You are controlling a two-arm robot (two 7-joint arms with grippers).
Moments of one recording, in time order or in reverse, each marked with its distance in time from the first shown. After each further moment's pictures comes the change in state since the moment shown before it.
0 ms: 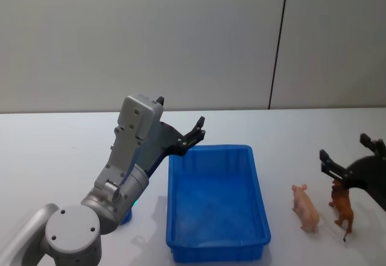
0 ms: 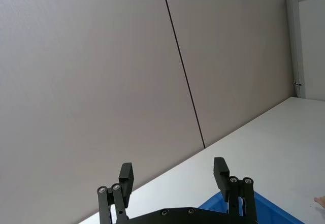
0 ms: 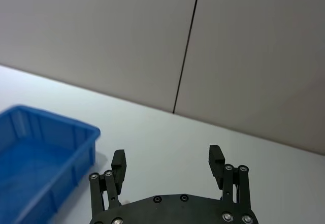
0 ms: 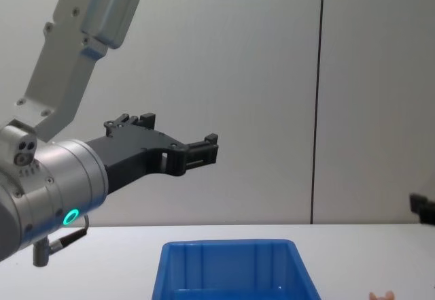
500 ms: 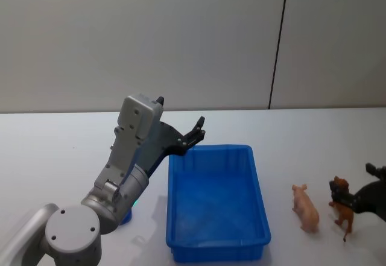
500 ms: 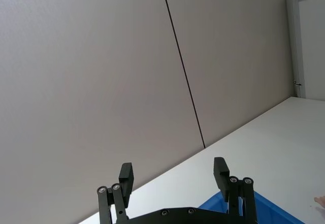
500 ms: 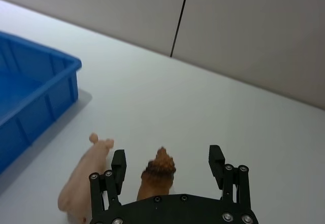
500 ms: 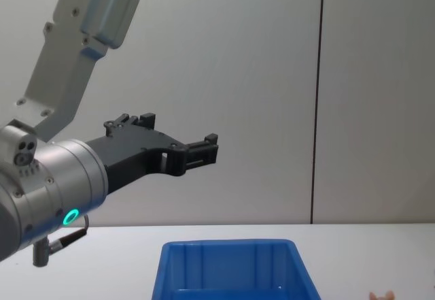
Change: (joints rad) left arm 0.000 0.000 0.000 0.000 0.000 0.000 0.000; right arm 0.029 0.033 0.015 0.121 -0.056 0.104 0.094
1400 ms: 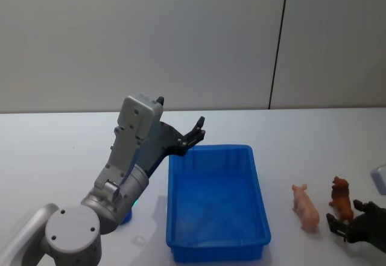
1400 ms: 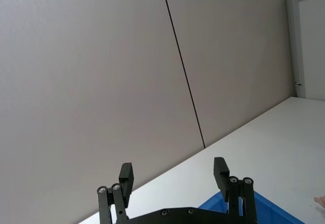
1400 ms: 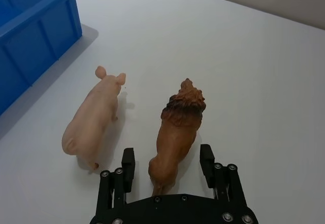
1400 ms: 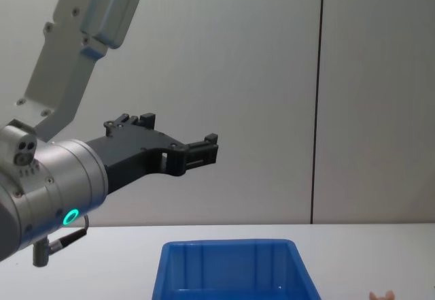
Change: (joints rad) left arm 0.000 0.000 0.000 0.000 0.000 0.000 0.000; right arm 0.015 -0.019 -0.026 0.086 -0.013 0.140 0.056
